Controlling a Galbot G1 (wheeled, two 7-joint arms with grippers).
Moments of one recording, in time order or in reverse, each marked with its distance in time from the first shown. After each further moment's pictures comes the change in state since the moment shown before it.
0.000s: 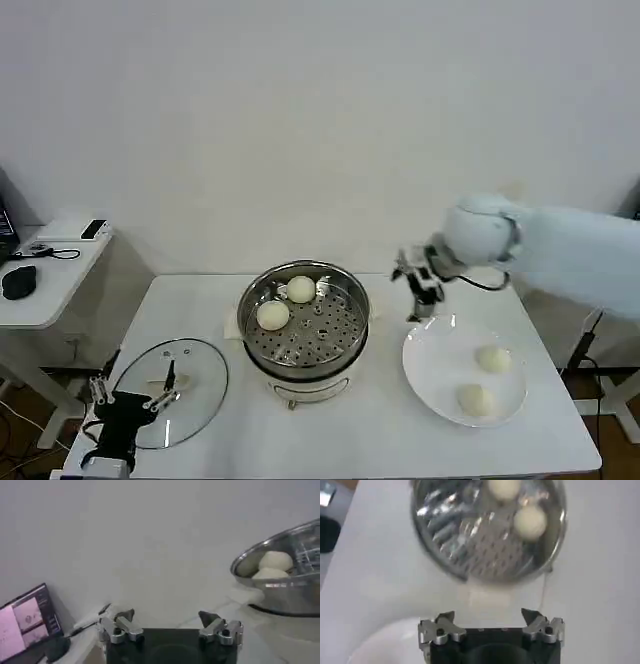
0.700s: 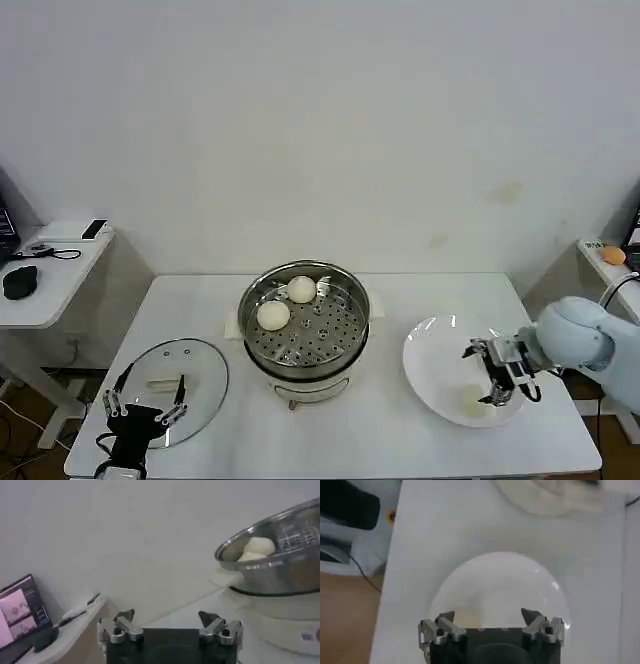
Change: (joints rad) left arm 0.026 -0.017 0.038 0.026 0.038 -0.008 -0.004; right arm -0.832 -0.283 0.673 0.035 -0.304 0.125 -0.063
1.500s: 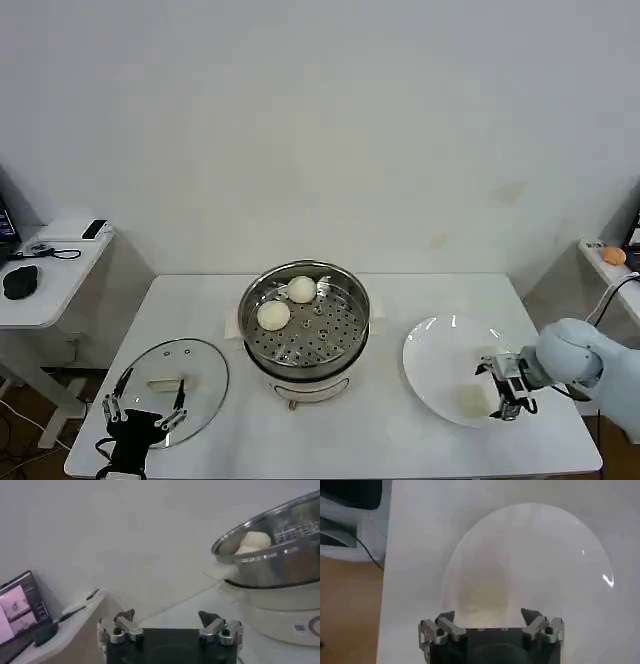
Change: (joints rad) left arm 0.012 -0.005 -0.006 0.003 0.010 0.000 0.000; right arm -0.176 0.099 0.129 -0.141 -0.082 0.010 -0.015
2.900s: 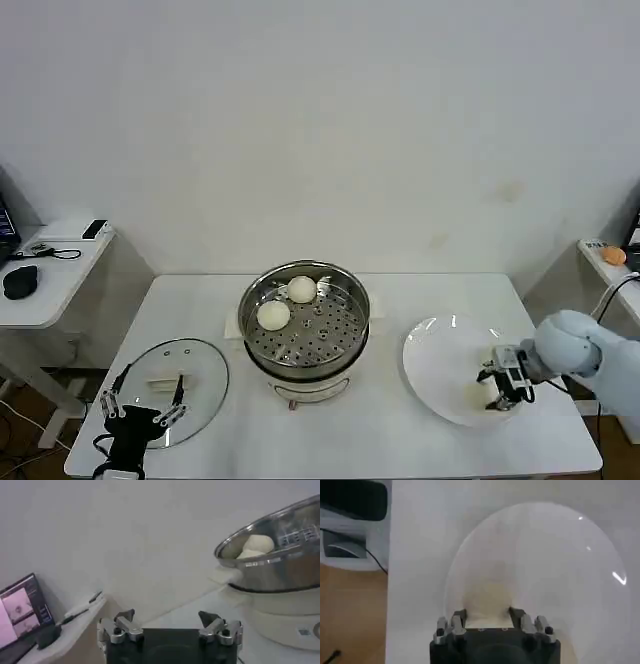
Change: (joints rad) left arm -0.004 0.005 -0.001 -0.022 -0.002 0.004 -0.001; right arm 0.153 -0.015 -0.088 0.004 0.082 -0.037 -0.053
